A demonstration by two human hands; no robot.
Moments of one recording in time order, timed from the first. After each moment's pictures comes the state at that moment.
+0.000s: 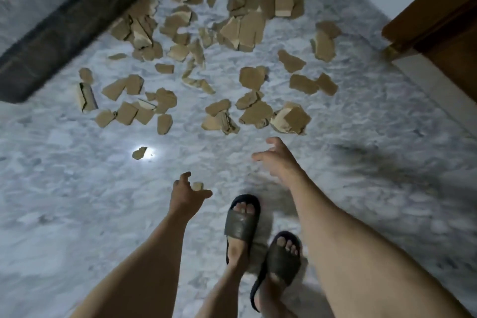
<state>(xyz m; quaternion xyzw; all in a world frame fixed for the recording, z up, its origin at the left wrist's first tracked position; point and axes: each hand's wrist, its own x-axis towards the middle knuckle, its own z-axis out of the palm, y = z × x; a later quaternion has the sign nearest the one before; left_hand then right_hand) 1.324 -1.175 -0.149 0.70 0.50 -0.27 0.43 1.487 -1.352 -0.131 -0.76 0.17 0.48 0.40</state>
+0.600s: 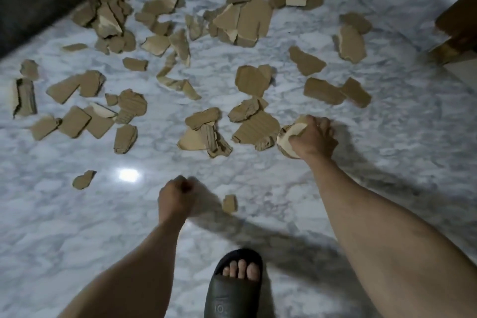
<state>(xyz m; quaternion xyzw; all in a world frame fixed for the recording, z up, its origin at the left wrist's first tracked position) 1.392 -1.170 -0.377 0.81 0.48 -0.13 0.31 1.623 -1.385 -0.367 -0.96 0.06 0.26 0.12</state>
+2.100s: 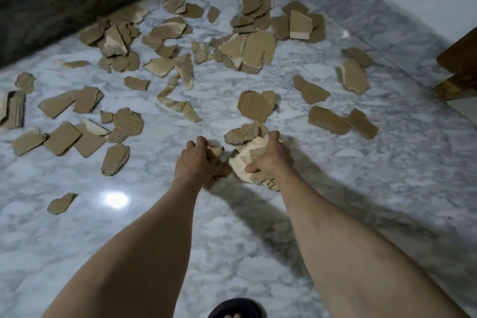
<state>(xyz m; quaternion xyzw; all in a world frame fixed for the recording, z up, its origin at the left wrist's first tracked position) 1.524 -1.141 -0.404 0.90 0.32 -0.14 0.26 1.624 -1.301 -0.382 -0.91 0.00 0.36 0.22</state>
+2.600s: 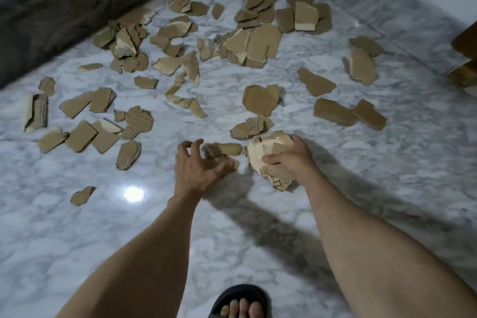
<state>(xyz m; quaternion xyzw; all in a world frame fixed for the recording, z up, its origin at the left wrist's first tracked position) 1.483 -1.157 -0.384 0.88 0.36 -0.07 0.31 1.622 -1.345 -0.383 -0.82 0.11 0.34 0.44</state>
